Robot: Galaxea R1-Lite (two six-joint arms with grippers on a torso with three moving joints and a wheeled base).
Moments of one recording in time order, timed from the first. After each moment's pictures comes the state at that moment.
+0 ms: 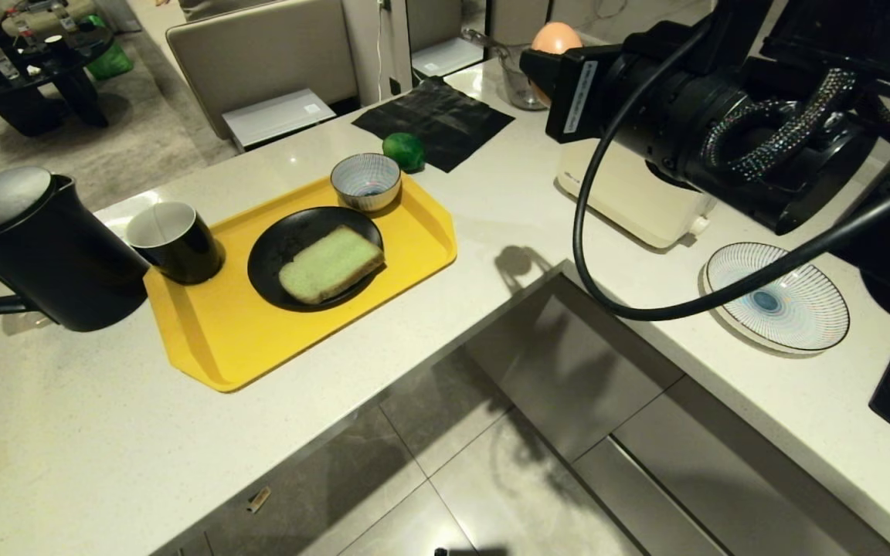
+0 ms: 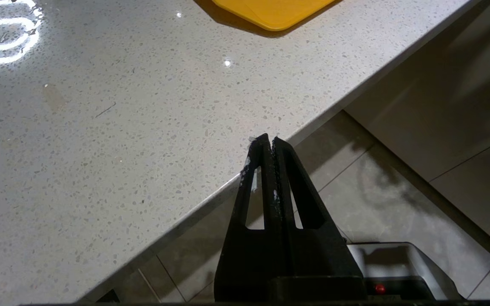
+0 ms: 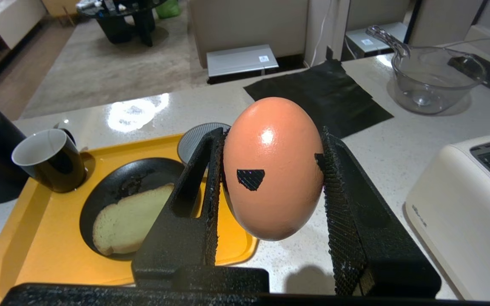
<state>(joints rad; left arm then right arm) 0.00 0.00 0.00 0.01 0.00 0.01 0.70 1.74 -1.46 -0.59 -0.21 -0.13</state>
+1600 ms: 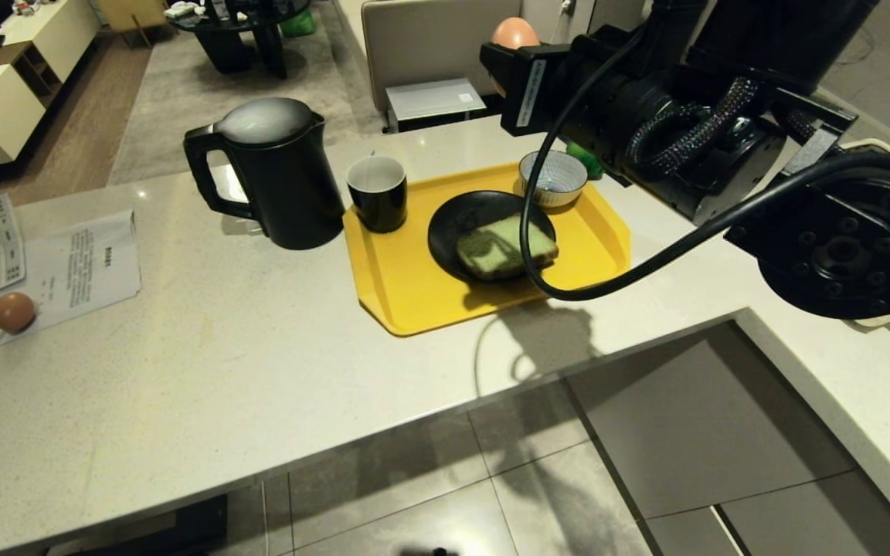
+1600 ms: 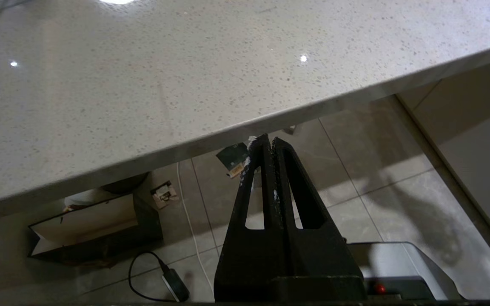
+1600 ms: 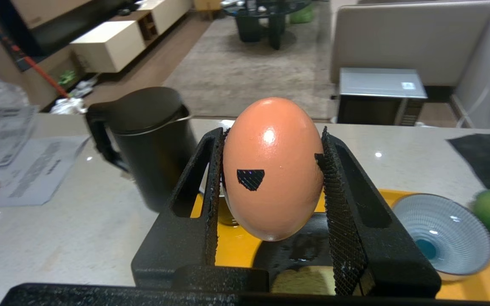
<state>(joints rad) 0.00 0.00 0.00 0.01 0.00 0.01 0.73 1.86 -1.59 -0.63 -0.18 -0.13</state>
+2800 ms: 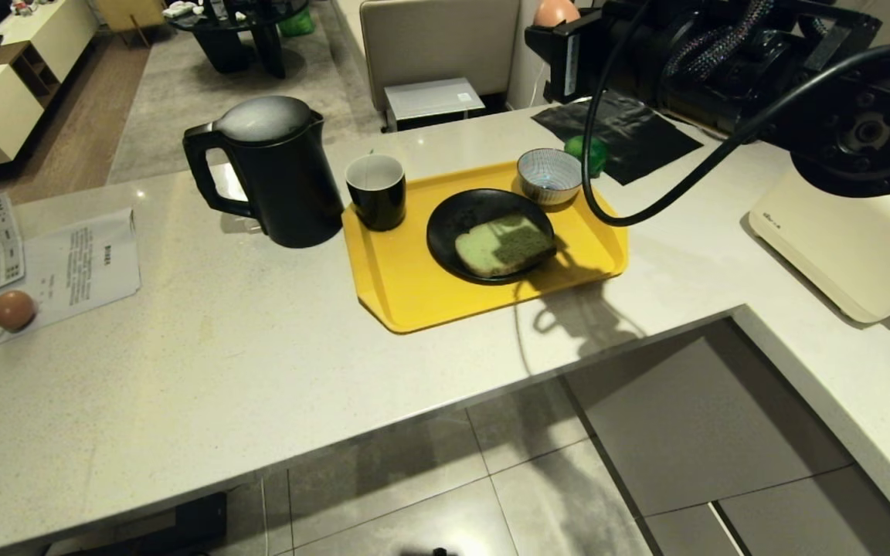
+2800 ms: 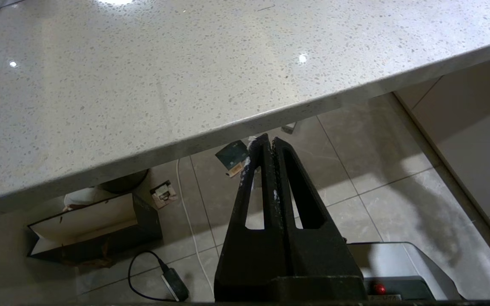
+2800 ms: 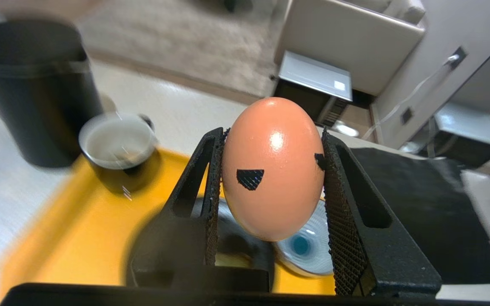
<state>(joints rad) 0.00 0.00 0.00 0.01 0.00 0.01 0.56 1.93 -1.94 -0.25 -0.11 -0.37</state>
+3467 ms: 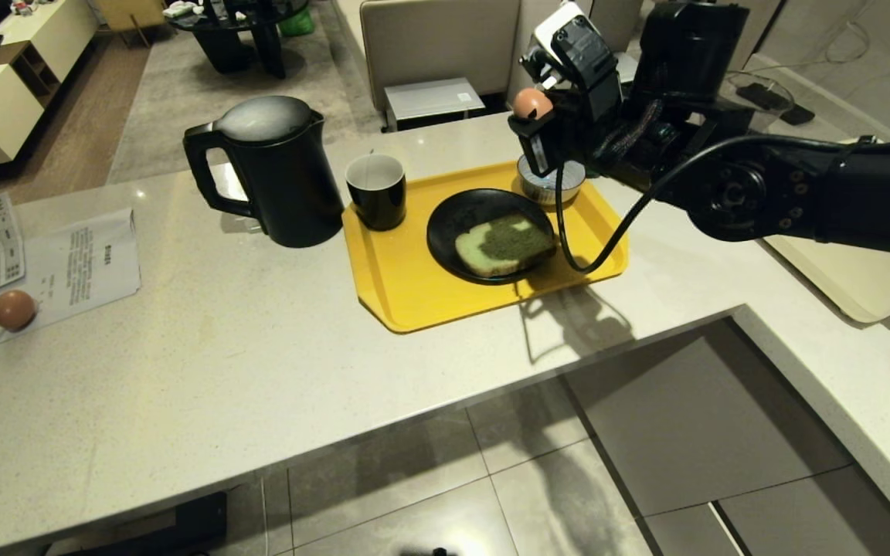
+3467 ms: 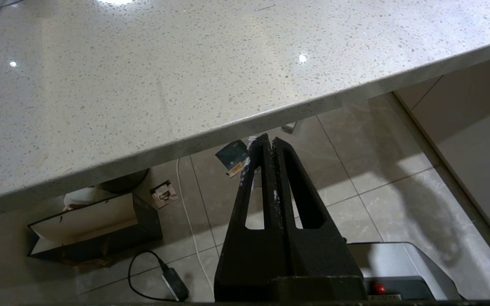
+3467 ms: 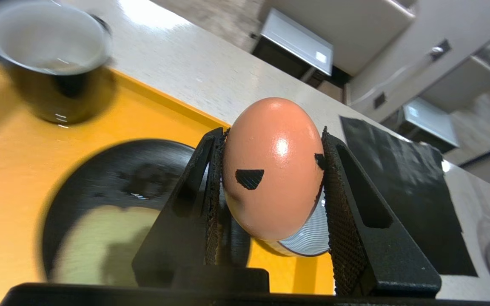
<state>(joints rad) 0.00 0.00 0.00 0.01 0.00 0.01 0.51 2.09 -1.96 -0.29 -0.12 -0.56</state>
